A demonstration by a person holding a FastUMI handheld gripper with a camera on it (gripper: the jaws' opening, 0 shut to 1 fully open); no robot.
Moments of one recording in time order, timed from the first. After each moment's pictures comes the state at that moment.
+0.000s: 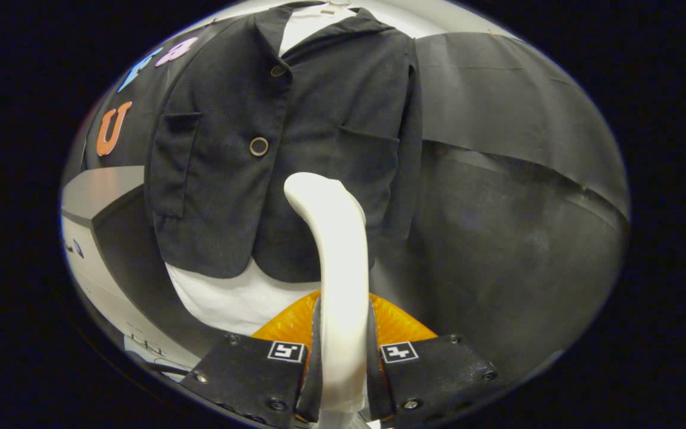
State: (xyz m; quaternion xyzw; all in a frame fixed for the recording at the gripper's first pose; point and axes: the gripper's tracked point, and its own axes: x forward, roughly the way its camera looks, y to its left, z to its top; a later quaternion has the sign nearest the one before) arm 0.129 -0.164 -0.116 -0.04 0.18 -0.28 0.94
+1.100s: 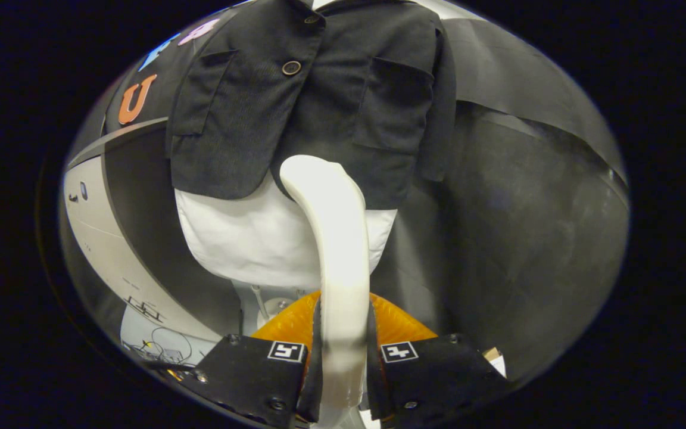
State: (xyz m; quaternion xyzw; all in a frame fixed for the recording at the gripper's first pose) arm 0.121 -0.154 -0.144 -0.05 0.27 -0.21 0.94
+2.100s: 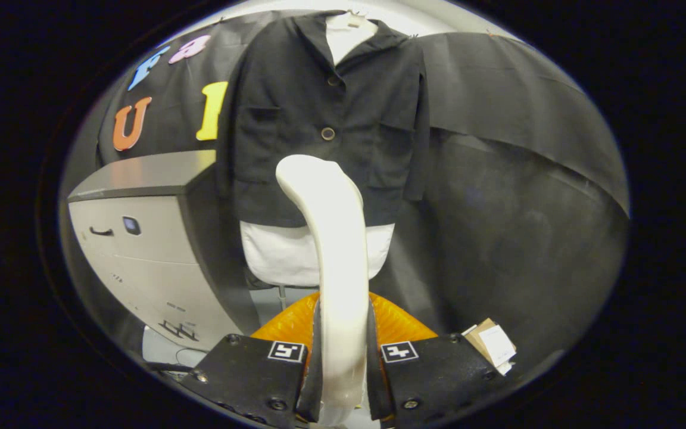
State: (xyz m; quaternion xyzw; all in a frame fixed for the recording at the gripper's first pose) arm 0.083 -0.089 -0.109 -0.01 0.21 -0.26 0.94
